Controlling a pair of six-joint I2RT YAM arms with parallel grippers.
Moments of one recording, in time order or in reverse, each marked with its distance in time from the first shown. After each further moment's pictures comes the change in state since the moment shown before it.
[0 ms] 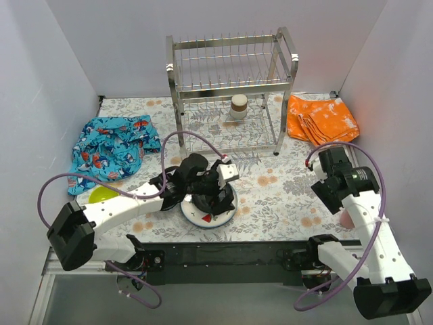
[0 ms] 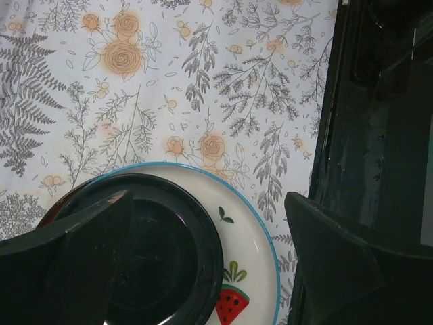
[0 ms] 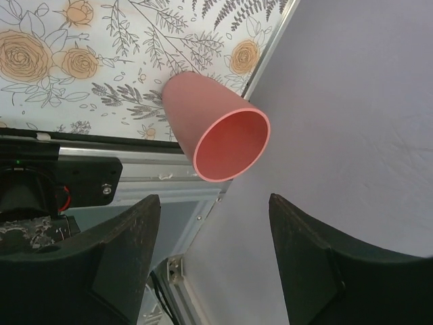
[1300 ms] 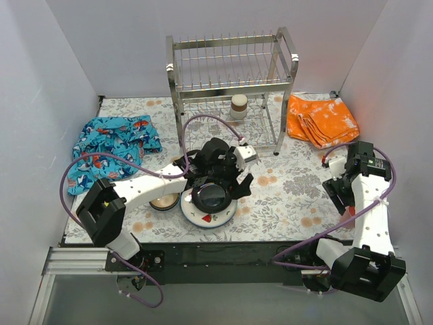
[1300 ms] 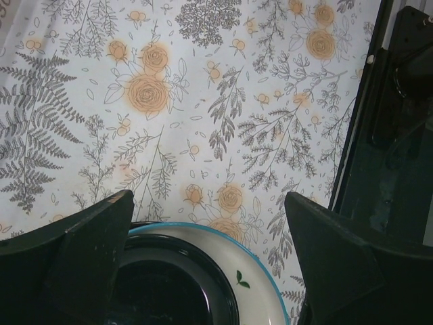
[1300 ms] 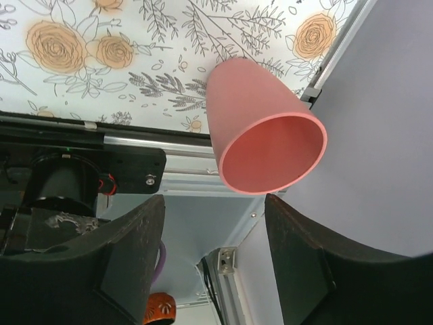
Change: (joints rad) left arm 0.000 0.301 0.285 -0.037 -0.039 -0.122; right arm -0.435 0.151 0.028 0.007 -0.294 -0.202
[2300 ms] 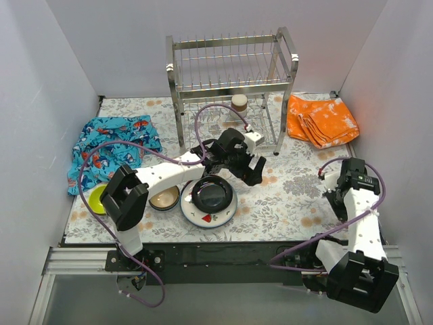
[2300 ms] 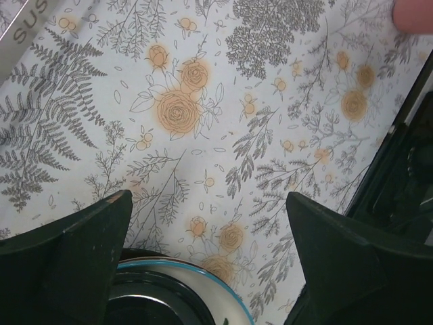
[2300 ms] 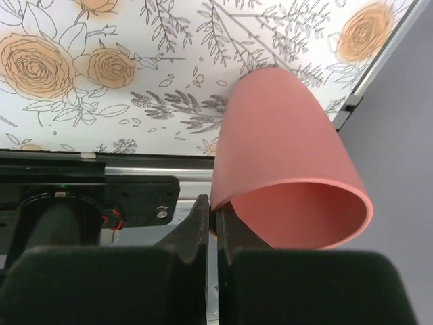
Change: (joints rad) left arm 0.001 0.225 0.270 -0.126 -0.122 -0.192; right arm -0.019 -0.078 -0.270 0.183 0.010 0.044
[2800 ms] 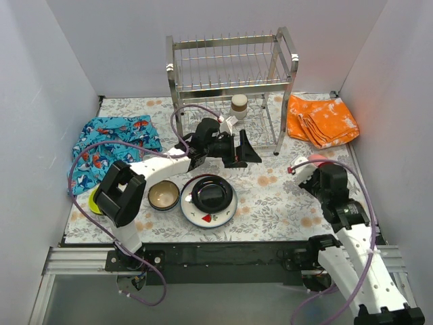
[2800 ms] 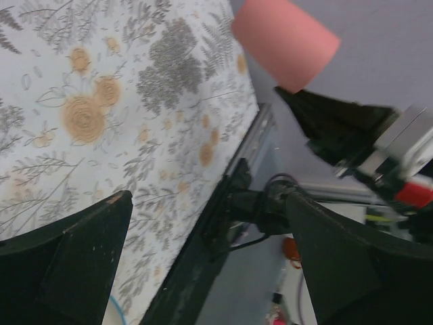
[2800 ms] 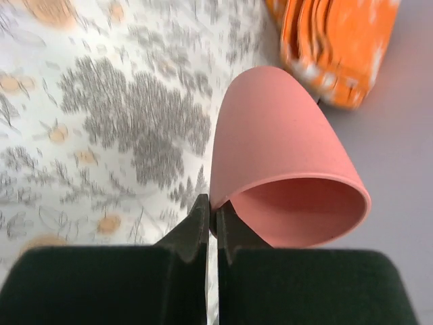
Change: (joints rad) left arm 0.167 -0.024 -0.135 0.321 0.322 -0.686; right arm 0.394 -0.330 -0.120 0.499 -0.081 -0.161
